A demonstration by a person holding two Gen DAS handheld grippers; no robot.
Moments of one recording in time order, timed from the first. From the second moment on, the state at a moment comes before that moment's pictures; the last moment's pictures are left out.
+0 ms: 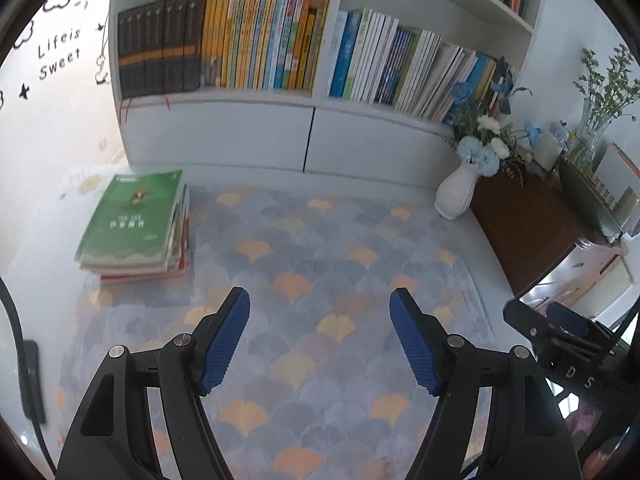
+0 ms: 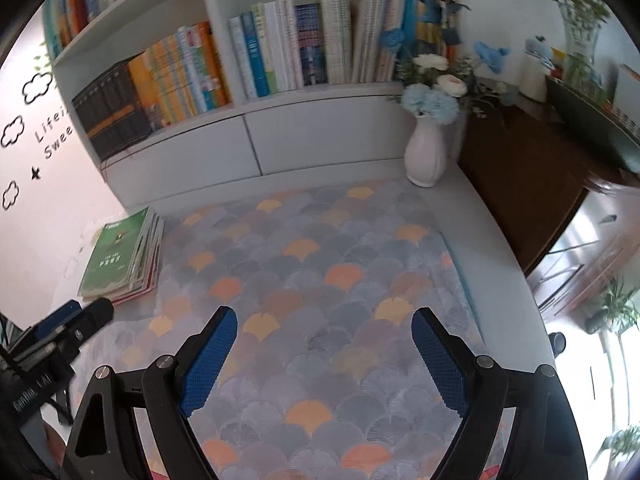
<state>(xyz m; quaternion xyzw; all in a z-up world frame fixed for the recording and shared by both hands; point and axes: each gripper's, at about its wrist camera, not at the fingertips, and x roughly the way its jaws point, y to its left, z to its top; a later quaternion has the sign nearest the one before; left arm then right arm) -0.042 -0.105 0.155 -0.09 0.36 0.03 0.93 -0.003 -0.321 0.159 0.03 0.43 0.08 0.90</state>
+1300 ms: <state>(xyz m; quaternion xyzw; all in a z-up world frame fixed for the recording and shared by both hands) -0.045 -0.091 0.124 -0.07 0.39 0.07 0.91 -0.025 -0.271 0.165 0.00 0.41 0.13 0.90</state>
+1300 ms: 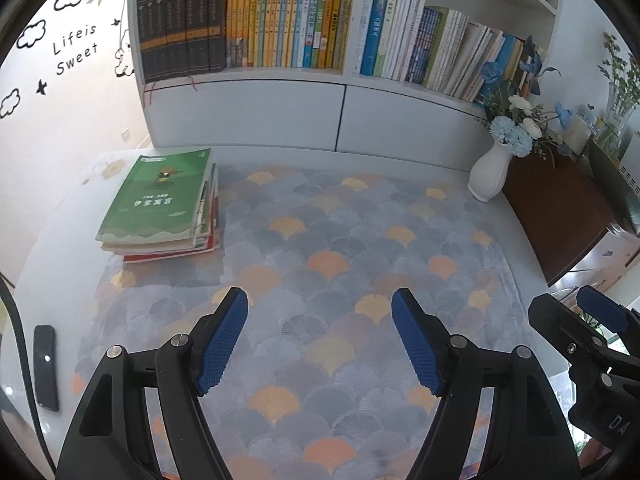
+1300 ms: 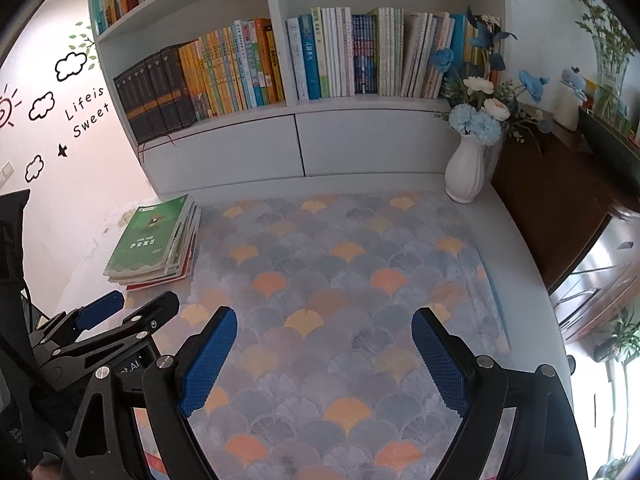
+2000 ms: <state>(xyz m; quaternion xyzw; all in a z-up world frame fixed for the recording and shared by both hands) -0.050 -0.087 0.137 -0.06 0.36 0.09 0.93 -0.018 -0.270 0.150 -0.01 0.44 0.13 0.89</state>
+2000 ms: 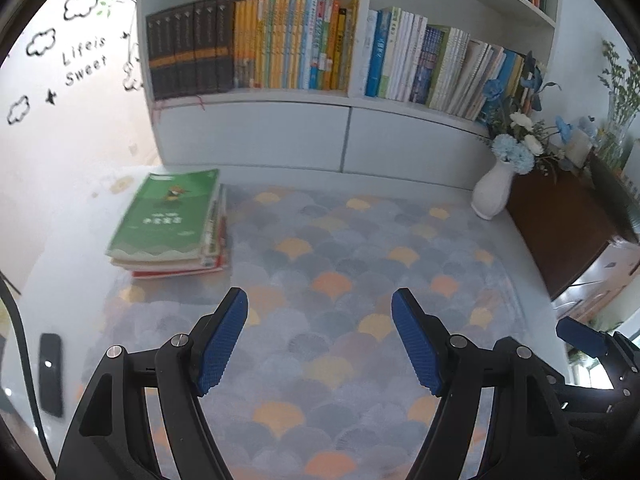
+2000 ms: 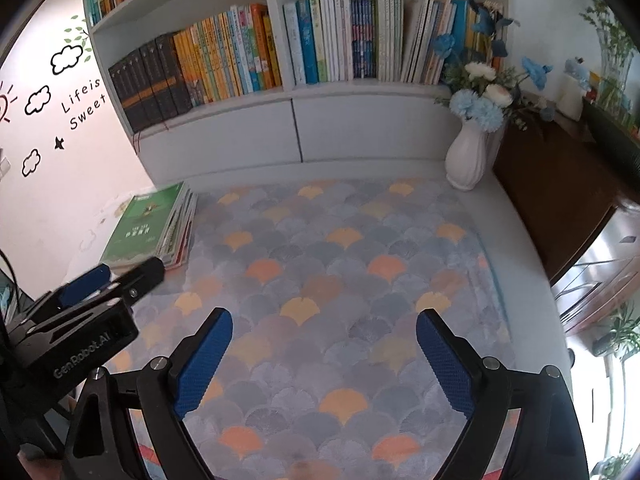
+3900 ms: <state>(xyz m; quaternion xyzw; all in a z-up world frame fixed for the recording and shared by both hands) -0.036 0.040 -0.034 -0.03 0.42 0.09 0.90 -0.011 -0.154 0.006 -0.05 0.46 0.09 0.88</state>
